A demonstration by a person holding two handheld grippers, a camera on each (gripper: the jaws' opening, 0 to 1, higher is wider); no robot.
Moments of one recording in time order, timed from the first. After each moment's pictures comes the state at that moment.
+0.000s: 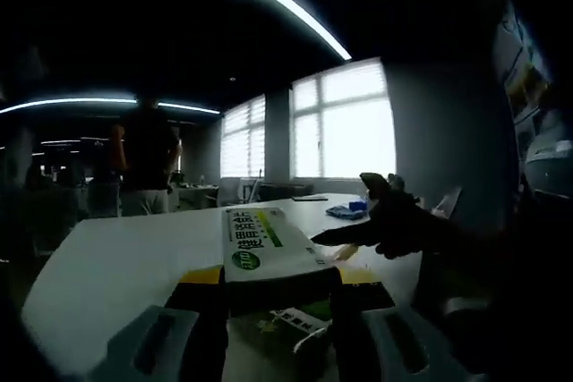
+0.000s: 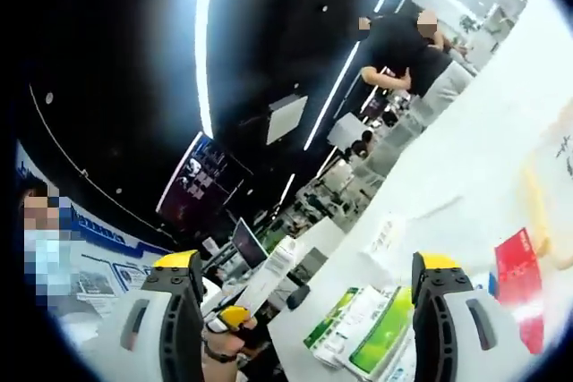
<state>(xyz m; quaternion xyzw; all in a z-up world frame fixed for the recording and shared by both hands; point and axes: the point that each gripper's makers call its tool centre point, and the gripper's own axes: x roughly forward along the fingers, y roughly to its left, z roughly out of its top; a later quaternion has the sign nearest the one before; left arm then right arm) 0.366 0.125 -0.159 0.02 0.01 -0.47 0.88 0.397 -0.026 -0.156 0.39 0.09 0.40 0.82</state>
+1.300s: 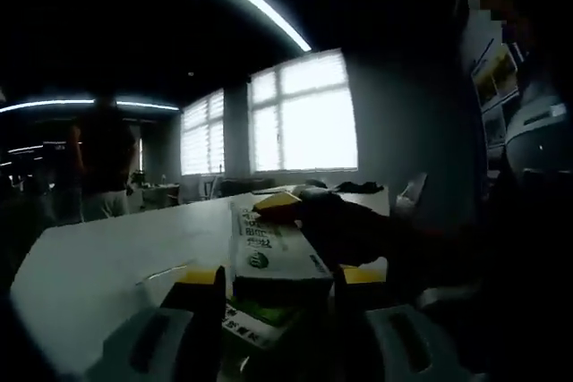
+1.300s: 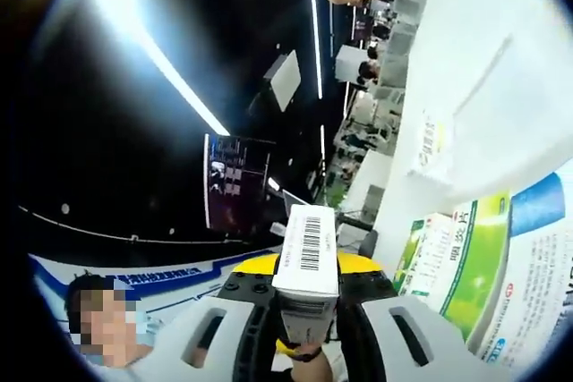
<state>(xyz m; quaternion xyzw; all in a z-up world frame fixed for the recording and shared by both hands) 0.341 0.081 -0.171 0.00 0.02 -0.54 0.84 0.383 0.029 -0.162 0.53 0.22 0.48 0.67</state>
